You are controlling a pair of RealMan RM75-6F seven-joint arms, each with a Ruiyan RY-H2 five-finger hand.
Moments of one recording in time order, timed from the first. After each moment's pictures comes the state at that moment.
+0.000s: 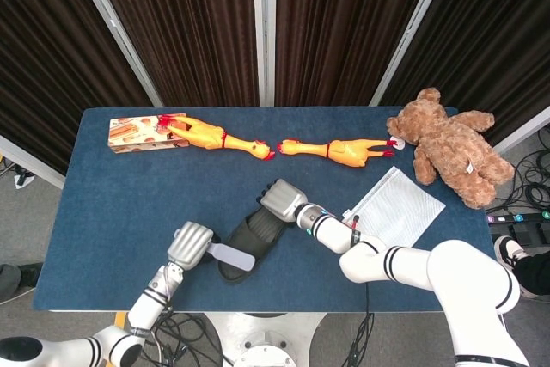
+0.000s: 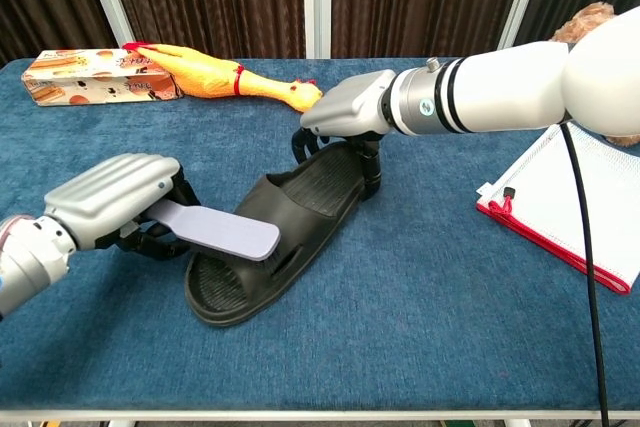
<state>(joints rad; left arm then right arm) -0.49 -1.84 0.00 -1.19 1.49 1.19 0.10 1.28 -1.66 0.01 -1.19 -0.94 0.49 -0.45</state>
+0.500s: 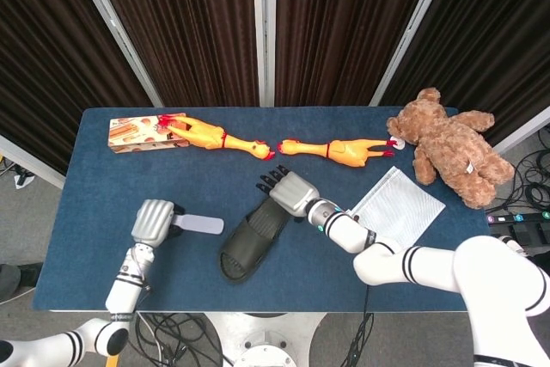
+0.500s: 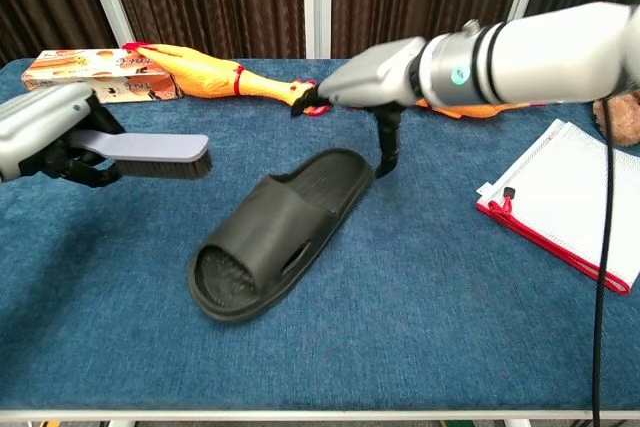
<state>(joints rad) -0.46 -1.72 -0.13 -1.25 1.31 1.20 0.11 1.25 -1.51 0.01 -1.37 -0.89 0.60 -0.46</state>
